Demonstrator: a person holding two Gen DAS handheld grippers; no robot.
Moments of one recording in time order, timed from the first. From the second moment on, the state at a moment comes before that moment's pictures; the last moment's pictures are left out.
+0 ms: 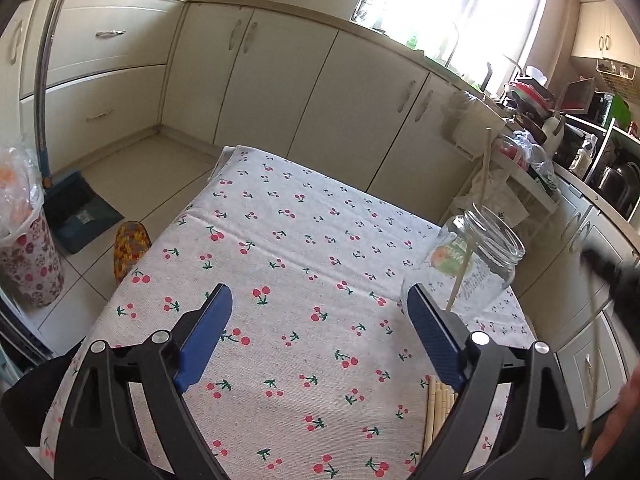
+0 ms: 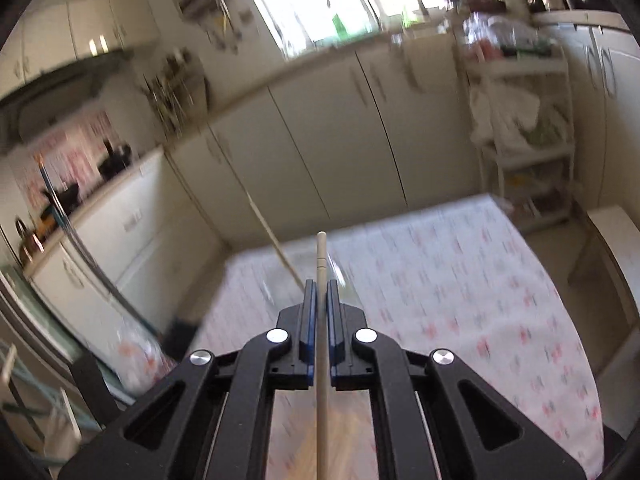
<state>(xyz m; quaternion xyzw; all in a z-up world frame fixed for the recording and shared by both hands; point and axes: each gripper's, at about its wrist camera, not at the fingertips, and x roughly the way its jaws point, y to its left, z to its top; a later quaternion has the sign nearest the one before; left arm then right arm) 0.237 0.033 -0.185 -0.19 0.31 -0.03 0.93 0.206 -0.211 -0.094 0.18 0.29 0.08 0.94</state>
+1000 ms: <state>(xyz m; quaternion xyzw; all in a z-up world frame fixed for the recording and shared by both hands) 0.237 0.039 -0.191 -0.21 0.30 -0.04 0.93 0.324 -0.188 -0.093 0.17 0.19 0.03 0.97</state>
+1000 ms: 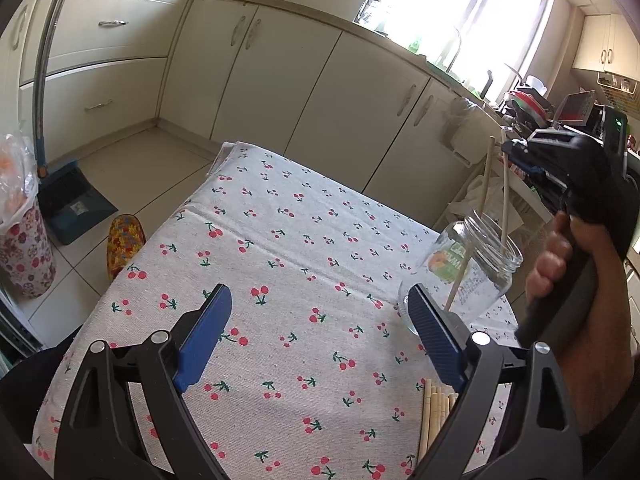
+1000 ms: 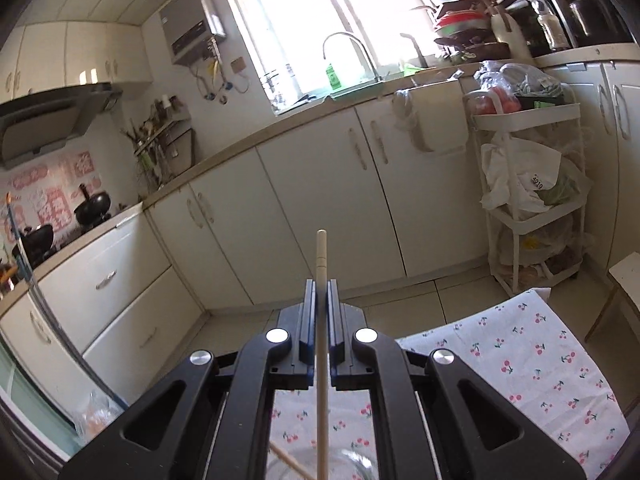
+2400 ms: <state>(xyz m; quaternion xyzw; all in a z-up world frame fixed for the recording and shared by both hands) 0.207 -0.030 -0.191 -0.07 0.39 -0.13 0.91 0.148 -0.168 -0.210 0.04 0.46 0.06 0.88</state>
